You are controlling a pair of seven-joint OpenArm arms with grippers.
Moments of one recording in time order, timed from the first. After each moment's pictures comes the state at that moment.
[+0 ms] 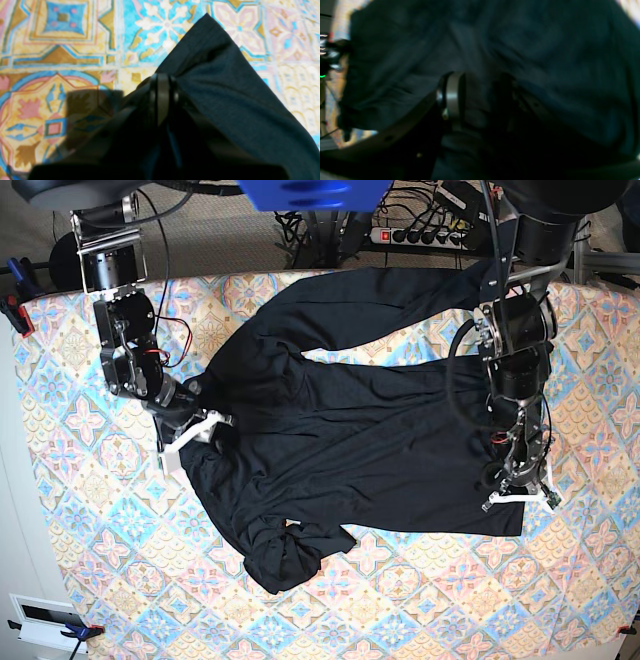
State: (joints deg) left arm -36.0 -11.6 -16.9 20.5 -22.1 16.3 4.5; right arm 5.8 22.3 -9.7 79.8 54.8 6.3 -37.7
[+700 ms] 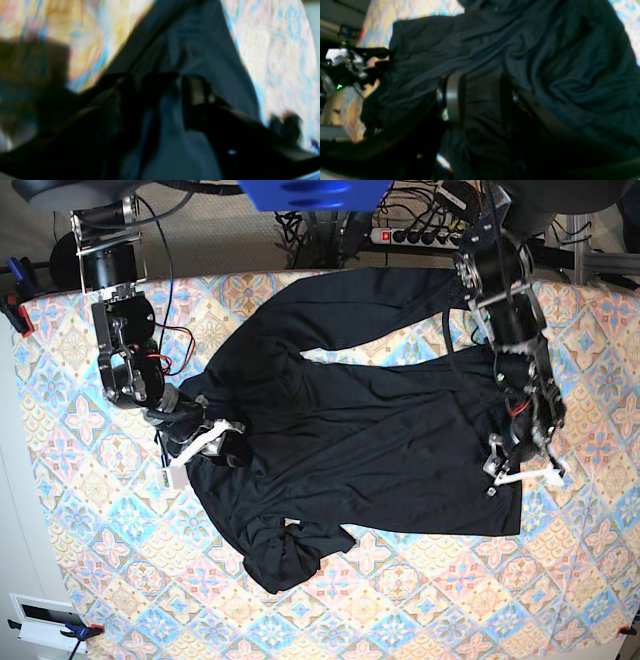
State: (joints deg) left arm -19.8 -9.0 -23.5 62.5 -36.3 13.6 40.7; right arm 5.8 22.3 -9.4 88.6 55.0 6.7 -40.0
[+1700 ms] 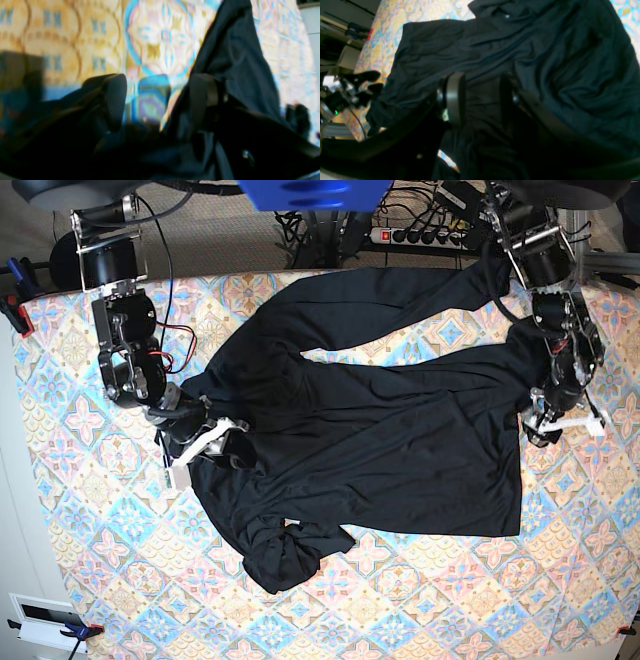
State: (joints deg) left arm -5.4 -16.9 -26.6 65.7 -44.0 9.7 37.2; right arm 4.9 22.3 -9.5 91.6 55.0 6.5 -39.9
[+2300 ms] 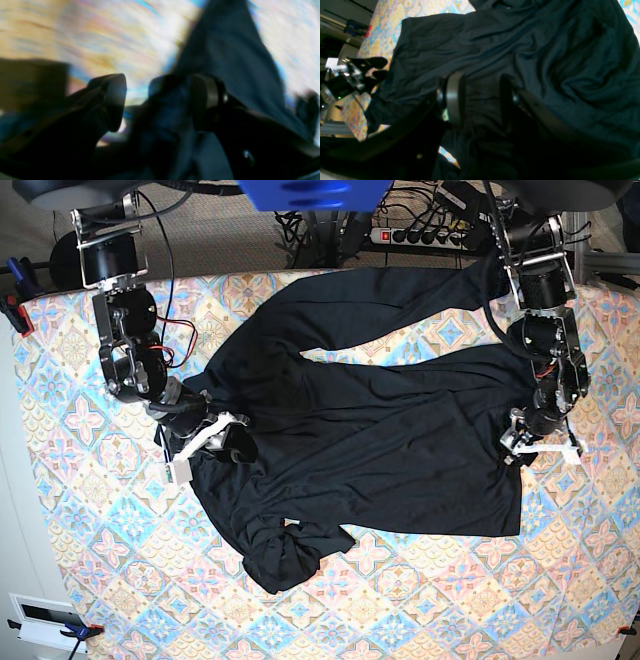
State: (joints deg) left arm -9.9 -14.5 -16.2 62.6 -46.8 10.6 37.2; right arm 3.8 22.3 -9.4 92.6 54.9 6.5 -40.1
